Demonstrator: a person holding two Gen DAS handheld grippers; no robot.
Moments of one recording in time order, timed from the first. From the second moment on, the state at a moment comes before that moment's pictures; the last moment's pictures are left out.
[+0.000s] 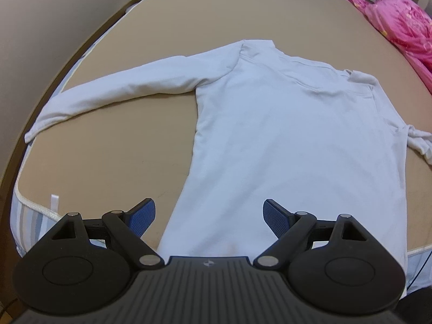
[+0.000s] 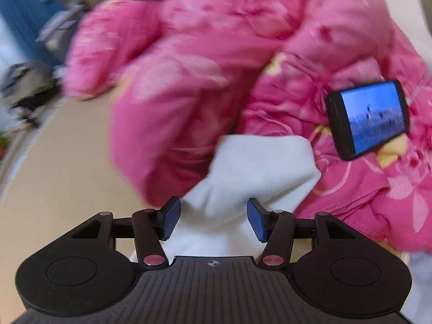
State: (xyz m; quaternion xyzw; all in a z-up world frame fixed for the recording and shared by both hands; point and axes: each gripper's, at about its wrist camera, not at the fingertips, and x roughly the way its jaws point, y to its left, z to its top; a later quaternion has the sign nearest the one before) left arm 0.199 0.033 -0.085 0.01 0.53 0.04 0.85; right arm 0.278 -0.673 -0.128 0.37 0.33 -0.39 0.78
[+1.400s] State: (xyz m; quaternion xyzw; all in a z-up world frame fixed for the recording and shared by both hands) left arm 0.121 -0.001 -0.070 0.02 0.48 -0.03 0.87; right arm 0.013 -0.423 -0.044 0.22 0.26 -0.12 0.93
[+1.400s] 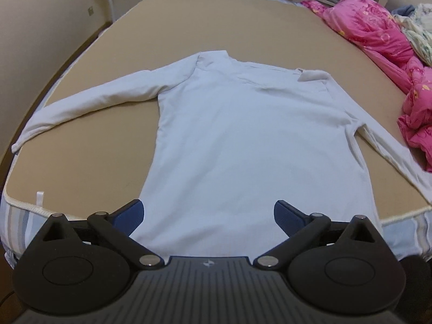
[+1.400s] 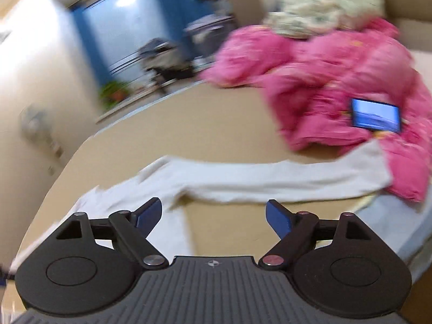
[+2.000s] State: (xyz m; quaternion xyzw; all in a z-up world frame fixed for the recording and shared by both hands) left arm 0.111 0.080 -0.149 0.04 0.53 0.06 0.84; right arm -0.002 -0.347 -0.088 0.20 0.38 -0.08 0.90
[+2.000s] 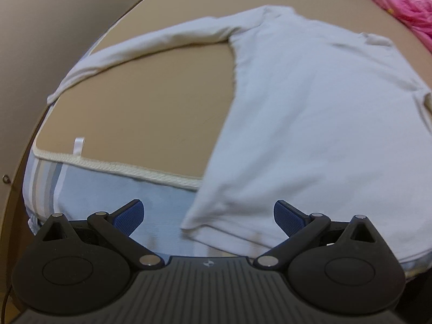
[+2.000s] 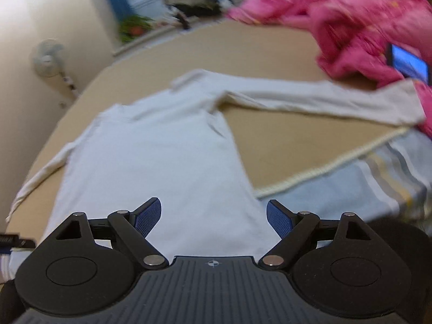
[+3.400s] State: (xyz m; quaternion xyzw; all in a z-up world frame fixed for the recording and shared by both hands) left arm 0.103 0.104 -0.149 -0.05 0.57 -0.02 0.82; right arm 0.029 -0.384 -0.126 0.26 0.52 -0.04 0.82
